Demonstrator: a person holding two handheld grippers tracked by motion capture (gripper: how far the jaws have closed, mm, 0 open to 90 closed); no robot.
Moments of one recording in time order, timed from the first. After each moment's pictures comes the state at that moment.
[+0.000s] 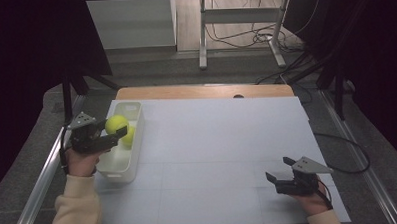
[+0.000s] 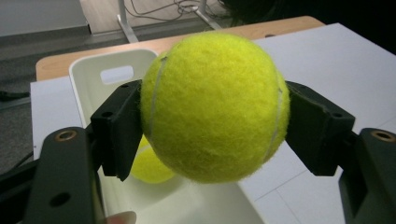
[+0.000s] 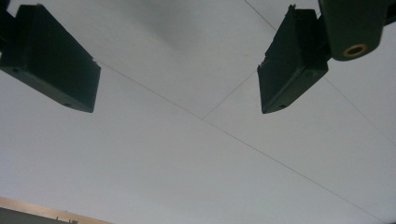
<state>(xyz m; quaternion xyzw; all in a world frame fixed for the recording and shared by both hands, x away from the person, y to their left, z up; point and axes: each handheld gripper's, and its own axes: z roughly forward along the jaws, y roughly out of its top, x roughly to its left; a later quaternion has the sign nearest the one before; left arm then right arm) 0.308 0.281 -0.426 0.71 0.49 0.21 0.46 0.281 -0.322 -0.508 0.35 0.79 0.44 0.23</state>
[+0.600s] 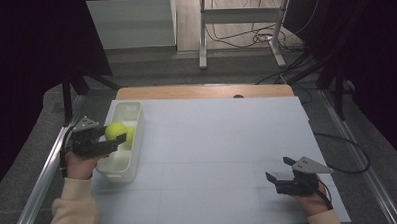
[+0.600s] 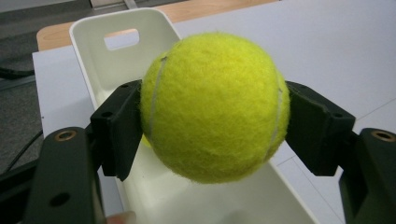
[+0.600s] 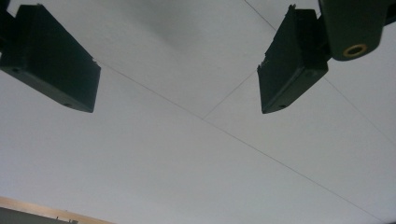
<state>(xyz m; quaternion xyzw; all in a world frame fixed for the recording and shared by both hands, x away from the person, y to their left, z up) 0.309 0.286 -0.439 0.74 0.50 0.19 0.41 0.281 -0.322 -0.508 0.35 0.79 0.44 0.23</state>
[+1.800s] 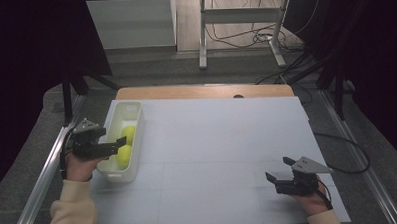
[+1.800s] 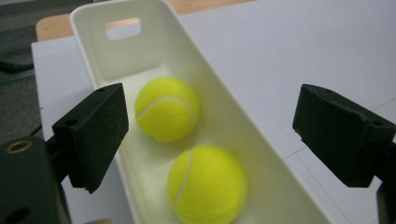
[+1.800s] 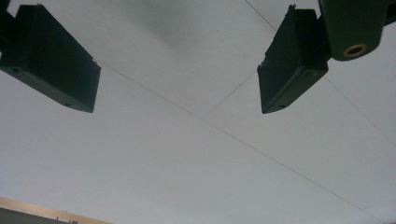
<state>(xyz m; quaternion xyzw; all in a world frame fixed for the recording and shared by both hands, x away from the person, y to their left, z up) 0.306 0.287 -0.444 0.73 0.50 0.19 0.41 0.281 -0.322 -0.508 0.36 0.79 0.44 0.23</state>
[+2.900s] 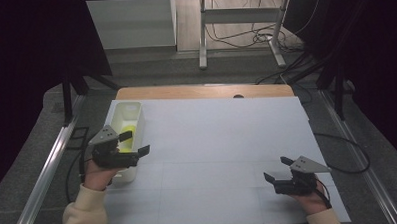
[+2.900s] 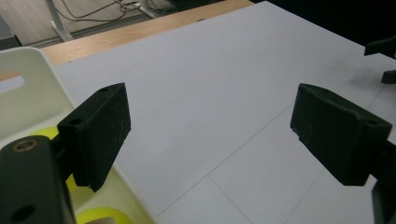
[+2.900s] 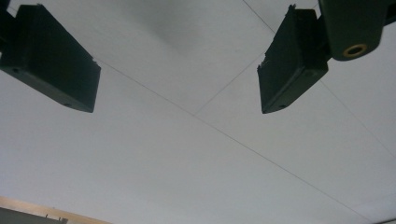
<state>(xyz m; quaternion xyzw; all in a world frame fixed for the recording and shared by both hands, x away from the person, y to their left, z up) 0.285 0.228 -0.437 0.76 0.40 0.16 0.49 0.282 -0.319 -0.508 0.34 0.80 0.45 0.22</state>
